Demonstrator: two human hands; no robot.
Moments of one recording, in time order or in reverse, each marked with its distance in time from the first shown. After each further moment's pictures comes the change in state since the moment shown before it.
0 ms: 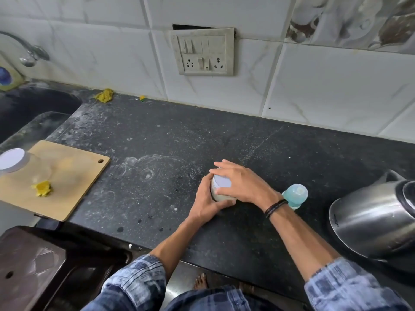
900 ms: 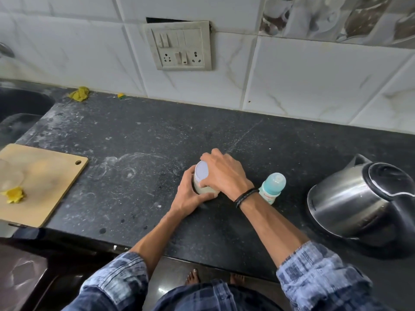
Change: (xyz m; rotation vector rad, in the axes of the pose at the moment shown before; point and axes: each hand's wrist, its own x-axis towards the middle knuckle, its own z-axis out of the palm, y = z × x) left_hand 0.005 -0.005 -0.004 0.027 -0.017 -0.043; right_hand -0.007 -0.029 -0.006 -0.259 0.135 0.241
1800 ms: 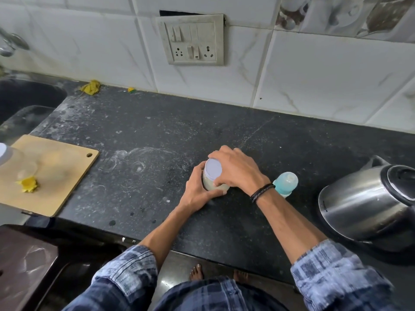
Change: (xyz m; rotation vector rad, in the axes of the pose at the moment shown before) left_hand -0.003 0.011 -0.004 0.102 -0.009 -0.044; right_hand 0.006 0.012 -0.001 0.000 -0.063 -0.086
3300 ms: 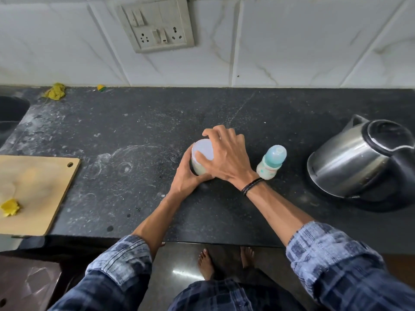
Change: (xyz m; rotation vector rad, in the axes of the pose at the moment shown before) left_hand 0.010 0.005 -0.024 -0.048 -0.104 0.128; right_hand -0.004 -0.003 0.046 0.077 0.589 0.071
